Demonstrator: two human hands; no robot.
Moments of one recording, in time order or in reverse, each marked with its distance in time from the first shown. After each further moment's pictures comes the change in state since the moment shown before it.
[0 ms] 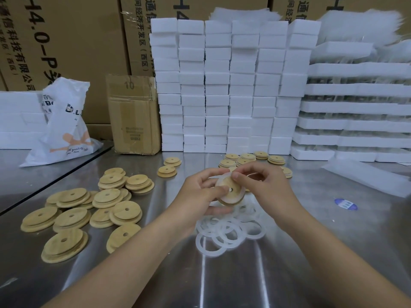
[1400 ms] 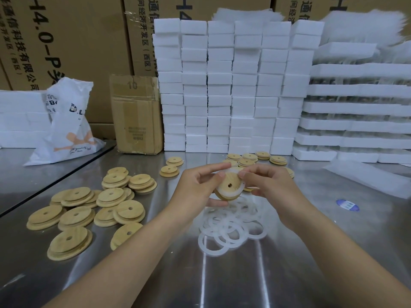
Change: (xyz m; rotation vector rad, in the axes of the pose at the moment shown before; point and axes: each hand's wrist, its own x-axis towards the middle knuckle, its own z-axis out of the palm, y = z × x) left_hand 0.000 0.007 -0.006 0.072 0.048 0.158; right_hand 0.001 -0.006 -0.010 0.112 -0.052 0.217
